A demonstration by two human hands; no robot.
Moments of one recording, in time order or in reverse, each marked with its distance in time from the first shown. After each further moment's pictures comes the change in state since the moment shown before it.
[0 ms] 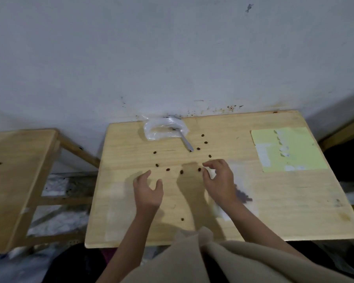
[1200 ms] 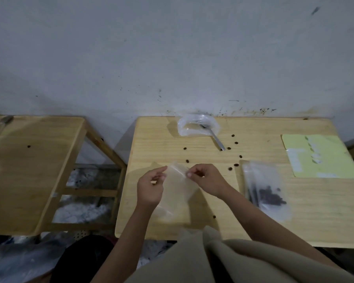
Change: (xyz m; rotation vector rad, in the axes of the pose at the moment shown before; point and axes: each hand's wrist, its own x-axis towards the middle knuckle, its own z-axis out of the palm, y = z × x) left_hand 0.036 -0.052 -0.087 -0.211 -0.058 0.142; right_hand -0.010 -0.075 0.093 0.205 -0.607 0.178
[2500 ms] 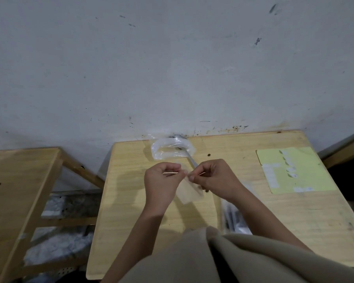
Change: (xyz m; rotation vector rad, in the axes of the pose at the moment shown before) left_hand 0.006 0.150 0.082 -0.228 -0.037 -0.048; right_hand -0.023 -0.049 -0.118 0.204 0.075 -0.101
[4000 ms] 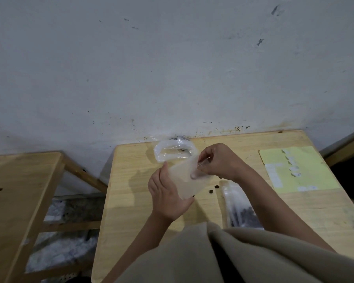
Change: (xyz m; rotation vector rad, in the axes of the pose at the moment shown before) left_hand 0.016 -0.082 -0.005 0.789 0.019 0.552; right_hand 0.023 -0.038 -0.013 -0.328 -0.019 0.053
